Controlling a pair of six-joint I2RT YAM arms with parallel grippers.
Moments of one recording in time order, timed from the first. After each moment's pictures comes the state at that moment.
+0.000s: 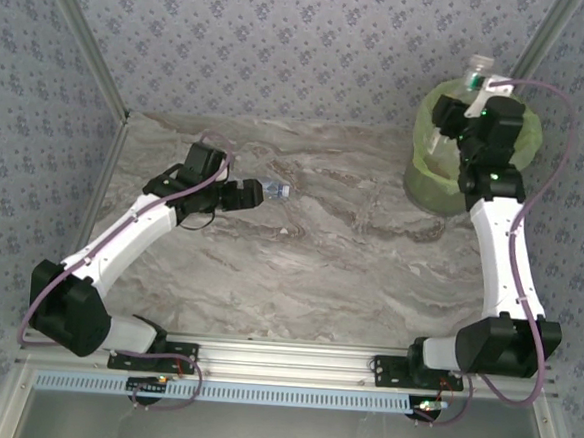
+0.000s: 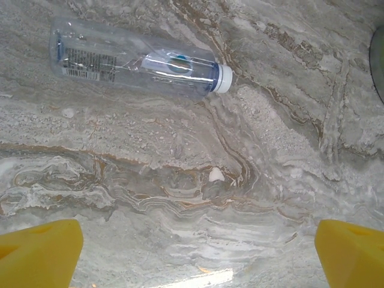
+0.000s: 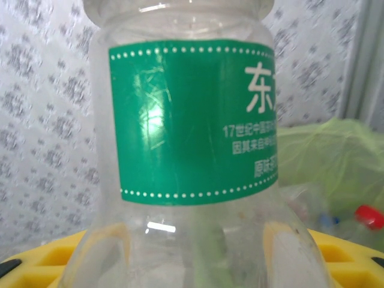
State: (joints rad) left arm -0.45 1.36 1.16 -0.64 0.11 -0.54; right arm -0.06 1.36 1.50 -0.29 -0.01 0.18
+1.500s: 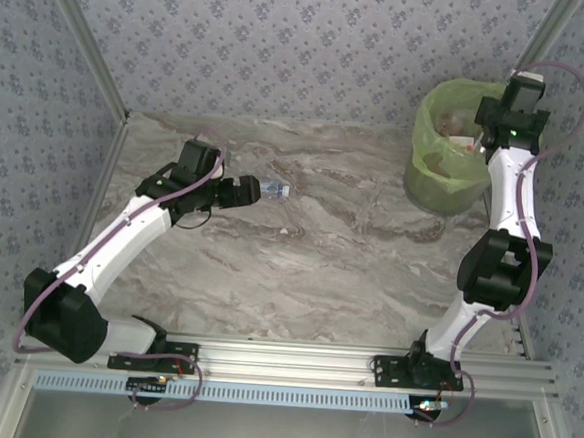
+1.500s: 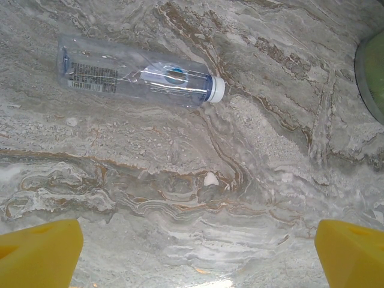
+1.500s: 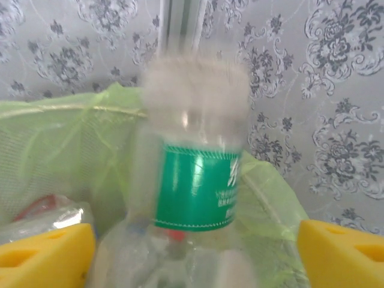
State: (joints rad) left arm -0.44 1.32 1.16 -0.66 0.12 -0.54; right arm -0.23 1.81 1.82 -0.43 0.33 -0.07
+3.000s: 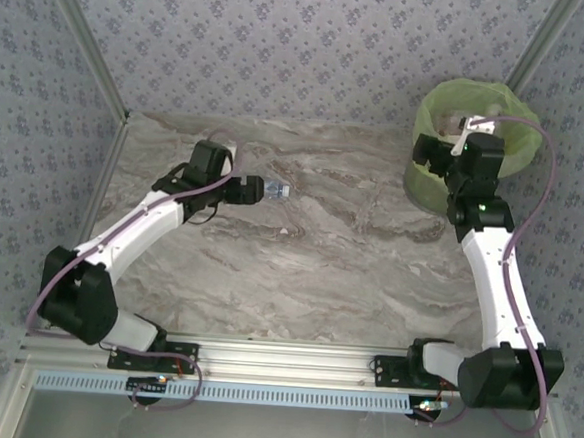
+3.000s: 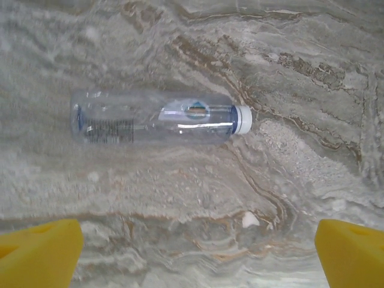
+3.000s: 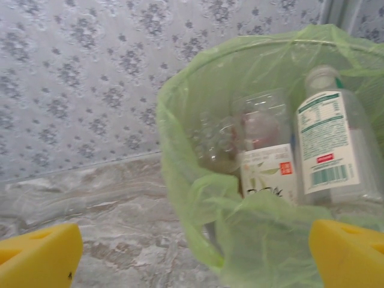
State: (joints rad) left arm -0.44 1.44 1.14 -0.47 0.03 -0.34; right arm 0.03 1.17 1.19 -0.33 0.10 0.17
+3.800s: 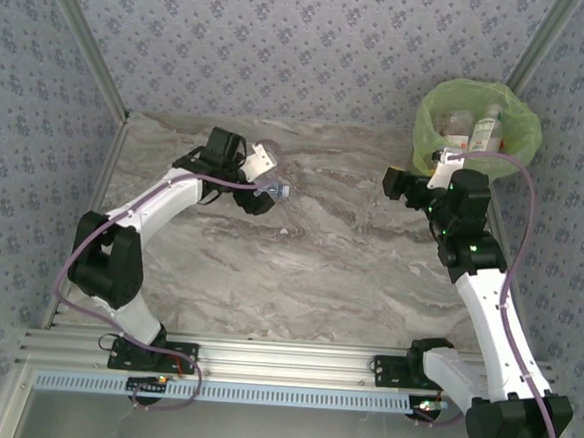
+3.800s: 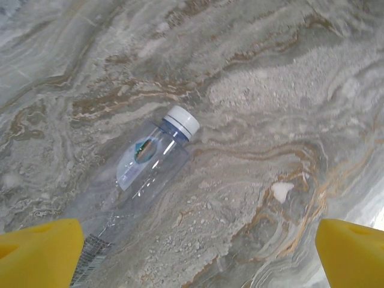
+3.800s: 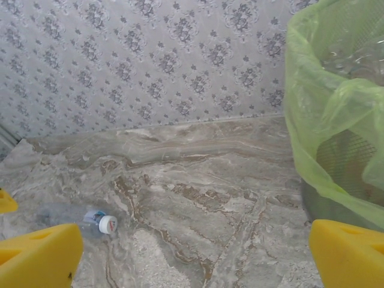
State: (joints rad) left arm -0.41 1.67 1.32 -0.54 0.30 0.52; right arm 0.14 0.96 0.97 -0.31 -0.12 0.22
